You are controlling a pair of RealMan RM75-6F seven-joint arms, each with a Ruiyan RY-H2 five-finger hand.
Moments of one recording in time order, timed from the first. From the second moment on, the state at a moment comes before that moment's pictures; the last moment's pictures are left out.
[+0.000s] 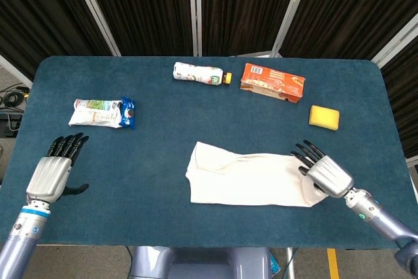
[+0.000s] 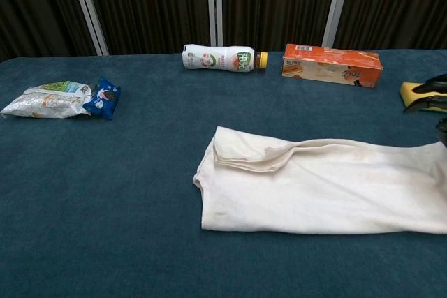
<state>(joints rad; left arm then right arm) -0.31 -1.10 -0.04 -1.93 1.29 1.29 0.32 0.50 -1.50 -0.20 -0.67 -1.84 1.49 0.28</state>
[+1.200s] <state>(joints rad) -0.33 -1.06 -0.08 -1.88 1.21 1.20 0.21 0.88 -1.53 0.07 -1.30 -1.70 1.00 -0.19</state>
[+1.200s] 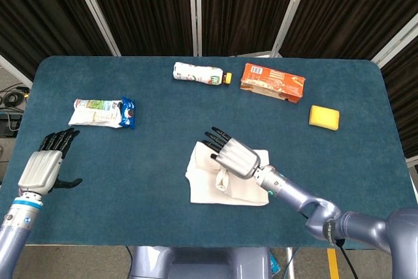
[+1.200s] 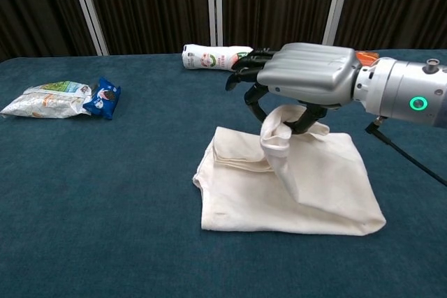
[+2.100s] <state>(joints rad) -0.34 -1.06 -0.08 -1.88 1.20 1.20 0.22 0.96 -1.71 0.09 -1.22 -1.67 0.92 -0.33</state>
